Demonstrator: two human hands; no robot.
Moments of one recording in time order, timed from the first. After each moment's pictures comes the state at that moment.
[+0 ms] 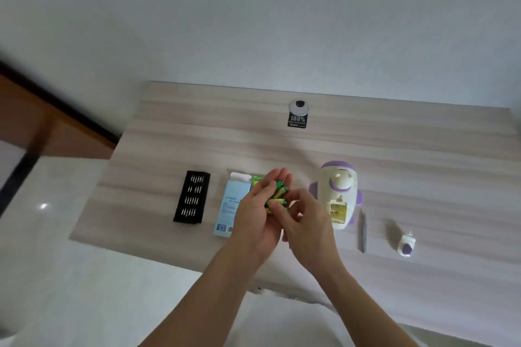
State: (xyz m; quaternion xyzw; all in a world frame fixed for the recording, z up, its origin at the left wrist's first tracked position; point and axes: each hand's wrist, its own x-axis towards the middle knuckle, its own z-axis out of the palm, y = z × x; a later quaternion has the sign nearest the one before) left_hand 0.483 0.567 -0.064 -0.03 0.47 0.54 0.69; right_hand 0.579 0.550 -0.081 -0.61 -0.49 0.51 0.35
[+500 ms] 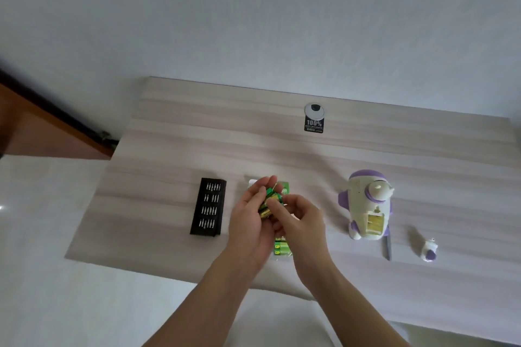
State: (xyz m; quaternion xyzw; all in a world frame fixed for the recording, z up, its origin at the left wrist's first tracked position) left_hand 0.387 0.578 -0.080 -0.04 0.49 0.54 0.69; right_hand 0.474 0.566 -0.085 -0.61 -0.29 0.61 0.41
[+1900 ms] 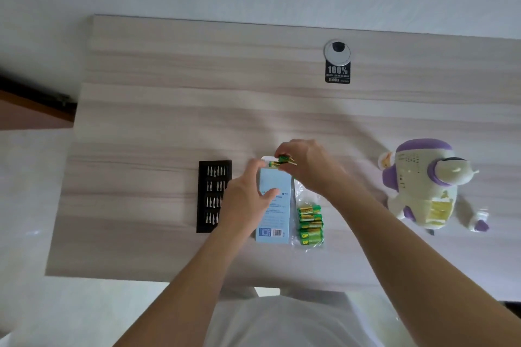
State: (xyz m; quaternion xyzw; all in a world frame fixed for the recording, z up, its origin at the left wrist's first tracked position) left_hand 0.303 0.630 -0.209 0.58 0.71 0.09 0.39; right_hand 0.462 0.696 -0.208 -0.57 -0.74 0.35 0.01
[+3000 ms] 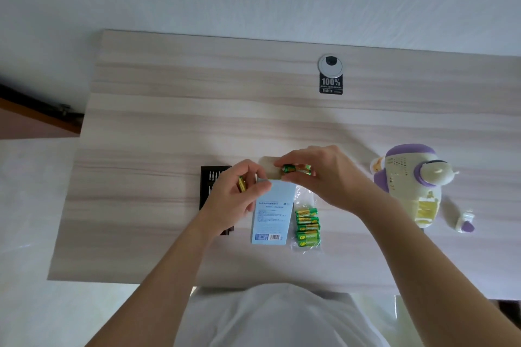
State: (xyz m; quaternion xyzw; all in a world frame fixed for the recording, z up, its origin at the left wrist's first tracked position) left_hand 0.272 0.639 -0.164 0.46 0.55 0.28 0.64; right_hand 0.481 0.674 -0.132 -0.52 -0.75 0.39 0.11
